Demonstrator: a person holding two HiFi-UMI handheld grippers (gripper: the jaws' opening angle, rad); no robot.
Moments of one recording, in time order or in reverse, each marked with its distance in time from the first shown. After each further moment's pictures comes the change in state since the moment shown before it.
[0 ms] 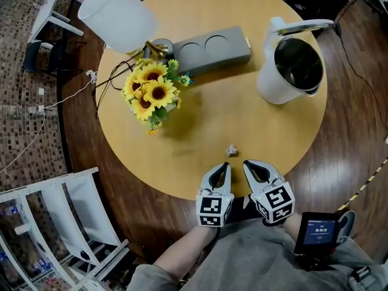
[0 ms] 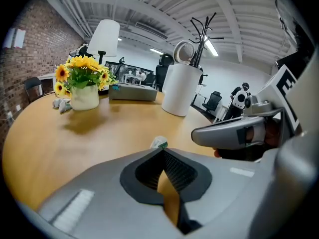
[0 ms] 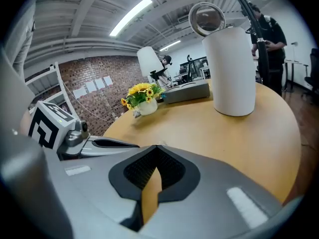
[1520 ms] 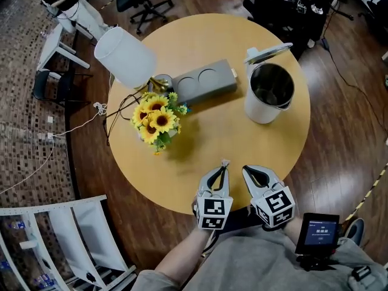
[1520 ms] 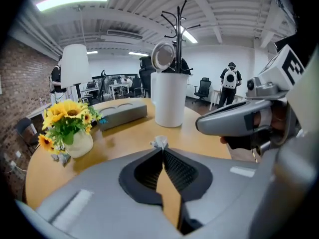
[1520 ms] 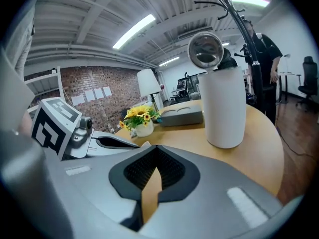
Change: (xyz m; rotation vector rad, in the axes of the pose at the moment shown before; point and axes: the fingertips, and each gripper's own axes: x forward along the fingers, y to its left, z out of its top) left arm -0.016 -0.024 0.071 0.285 0.031 0.011; right arm -0.051 0.000 0.066 -0.034 -0.158 -0.053
